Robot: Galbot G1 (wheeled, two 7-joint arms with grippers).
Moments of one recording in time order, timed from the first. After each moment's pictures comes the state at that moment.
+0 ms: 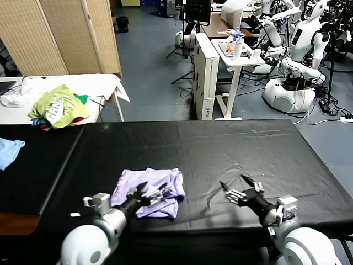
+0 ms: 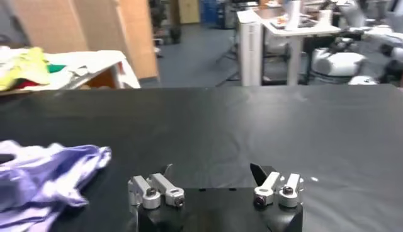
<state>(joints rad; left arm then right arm) 1.41 -1.13 -0.45 -2.25 -0.78 0.63 -0.16 -1.39 0.86 0.41 2.27 0.63 -0.51 -0.05</state>
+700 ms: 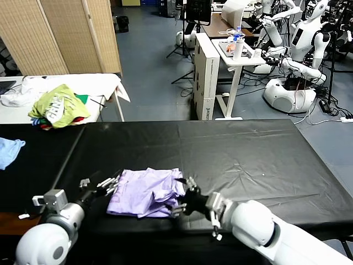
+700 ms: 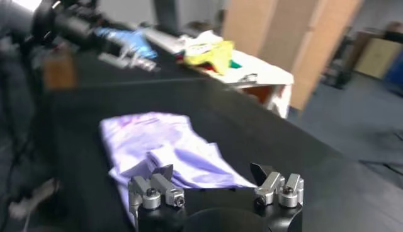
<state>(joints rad) 1.49 -1.11 -0.69 -2.26 -0.75 0.62 -0.17 -0.73 0.79 -0.38 2.09 0.36 -0.46 -0.19</state>
